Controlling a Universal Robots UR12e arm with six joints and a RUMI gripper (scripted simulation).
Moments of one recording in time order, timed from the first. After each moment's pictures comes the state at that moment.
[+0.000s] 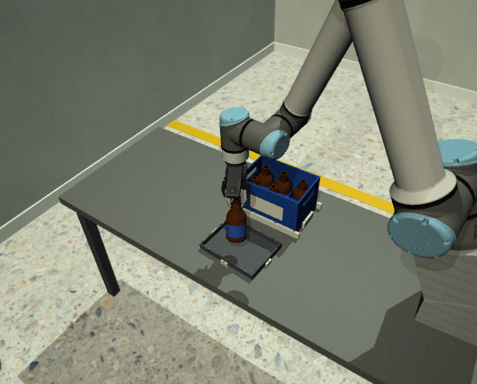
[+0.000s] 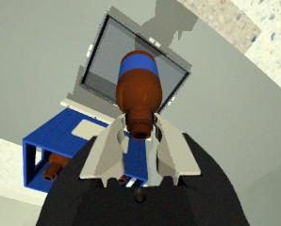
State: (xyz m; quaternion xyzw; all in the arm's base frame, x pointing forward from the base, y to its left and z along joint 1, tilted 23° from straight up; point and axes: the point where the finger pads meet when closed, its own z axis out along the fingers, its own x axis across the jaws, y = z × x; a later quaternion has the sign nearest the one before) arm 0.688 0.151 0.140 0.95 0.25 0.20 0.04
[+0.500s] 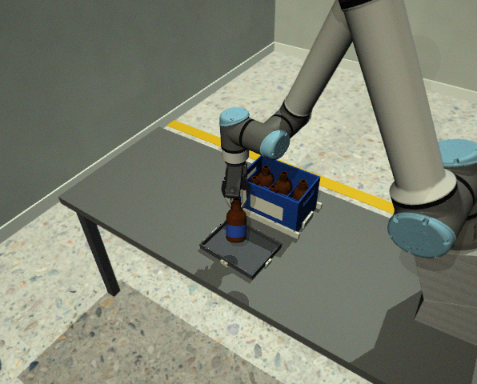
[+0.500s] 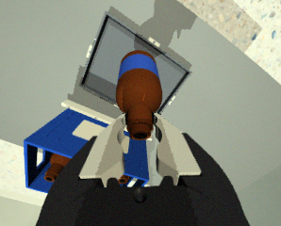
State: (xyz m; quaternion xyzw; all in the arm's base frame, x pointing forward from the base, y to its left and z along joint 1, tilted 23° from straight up) arm 0.688 0.151 0.140 0.95 0.24 0.20 0.04
